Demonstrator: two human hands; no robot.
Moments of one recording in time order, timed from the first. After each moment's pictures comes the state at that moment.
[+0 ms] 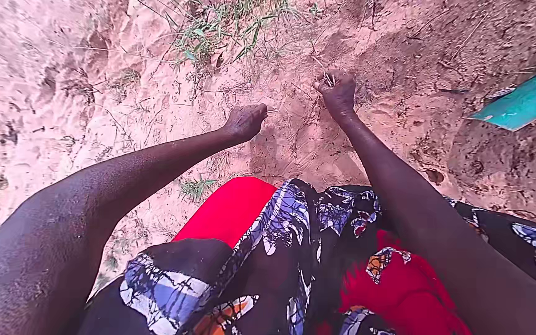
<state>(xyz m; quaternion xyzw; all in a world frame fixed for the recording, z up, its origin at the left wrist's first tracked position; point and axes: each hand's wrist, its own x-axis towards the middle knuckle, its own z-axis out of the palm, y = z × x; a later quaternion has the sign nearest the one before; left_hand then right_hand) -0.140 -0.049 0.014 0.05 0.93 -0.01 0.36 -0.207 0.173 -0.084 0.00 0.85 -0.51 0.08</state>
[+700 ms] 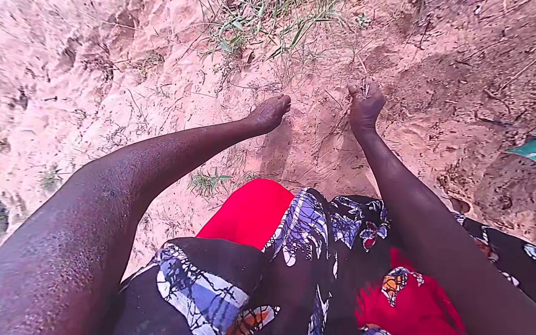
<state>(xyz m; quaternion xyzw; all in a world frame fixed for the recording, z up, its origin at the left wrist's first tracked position) -0.153 -0.087 -0.001 0.09 0.94 0.15 0.28 -0.202 0.142 -0.092 0.08 0.83 -0.55 0.01</state>
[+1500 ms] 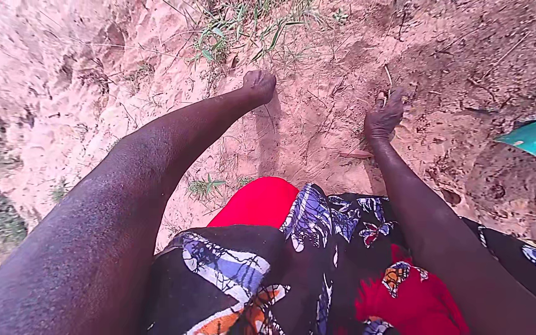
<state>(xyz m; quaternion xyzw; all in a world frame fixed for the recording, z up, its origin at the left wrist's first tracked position) -0.233 -0.045 0.010 -0.02 0.91 -0.15 0.39 -0.191 0.215 -0.116 0.17 0.91 -0.37 0.01</state>
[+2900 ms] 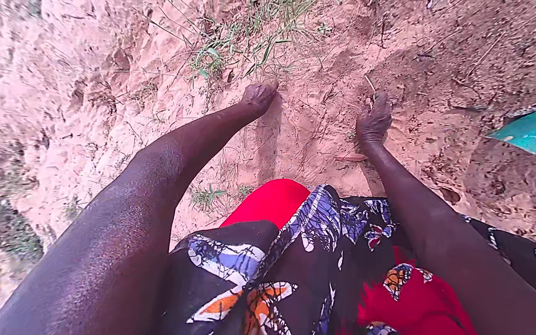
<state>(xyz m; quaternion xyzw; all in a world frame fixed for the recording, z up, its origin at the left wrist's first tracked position) -0.236 -0.045 -0.008 0.04 0.93 -0.12 0.33 -0.192 0.219 -0.117 0.14 0.92 -0.35 0.06</state>
